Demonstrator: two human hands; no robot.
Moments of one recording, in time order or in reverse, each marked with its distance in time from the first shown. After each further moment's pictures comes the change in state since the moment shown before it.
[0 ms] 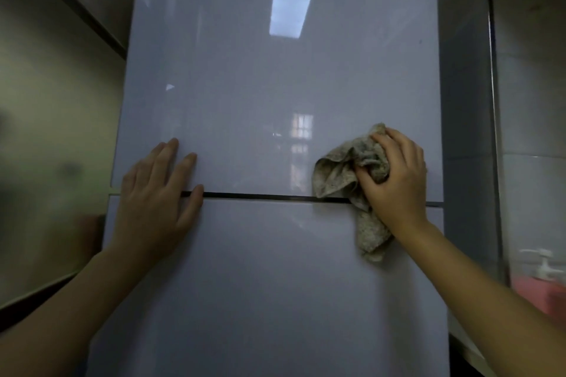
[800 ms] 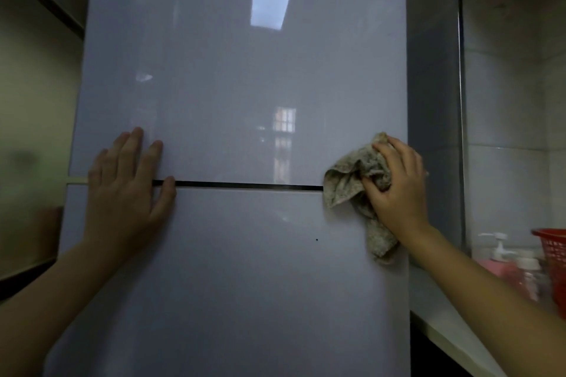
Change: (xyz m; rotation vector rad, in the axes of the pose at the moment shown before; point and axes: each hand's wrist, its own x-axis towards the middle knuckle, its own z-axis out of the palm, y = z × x) left_hand -0.005 0.007 0.015 0.007 0.073 -0.034; right_hand -0.026 0.062 -0.037 -0.072 -0.096 -0.003
